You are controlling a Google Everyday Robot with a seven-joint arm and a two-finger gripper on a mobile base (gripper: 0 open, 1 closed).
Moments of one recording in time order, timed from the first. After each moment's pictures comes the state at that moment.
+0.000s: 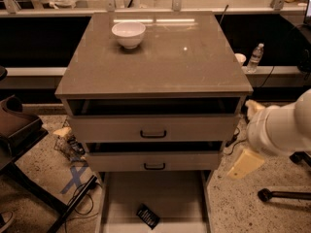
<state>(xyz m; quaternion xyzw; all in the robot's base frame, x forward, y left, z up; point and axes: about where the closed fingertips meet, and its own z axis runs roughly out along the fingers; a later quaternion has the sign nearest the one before) 0.446 -0.210 0.795 -0.54 0.80 -0.06 0.27</state>
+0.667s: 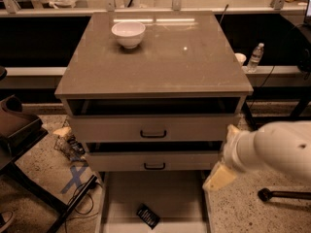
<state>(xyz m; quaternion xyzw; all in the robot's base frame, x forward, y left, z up) 0.457 -0.190 0.692 -0.50 0.83 -0.02 0.26</state>
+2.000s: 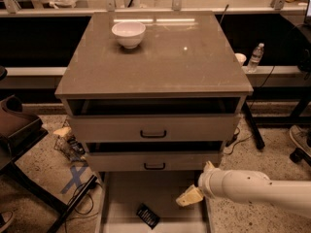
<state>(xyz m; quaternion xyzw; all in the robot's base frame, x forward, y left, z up) 0.482 -0.148 0.473 -0.39 0.87 0.10 0.30</state>
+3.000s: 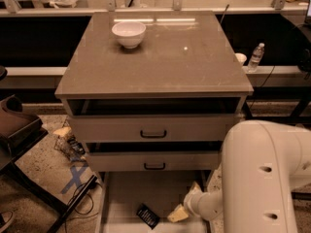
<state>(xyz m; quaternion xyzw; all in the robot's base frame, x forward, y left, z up) 0.483 -0.125 0.281 -0.40 0.87 0.08 0.27</state>
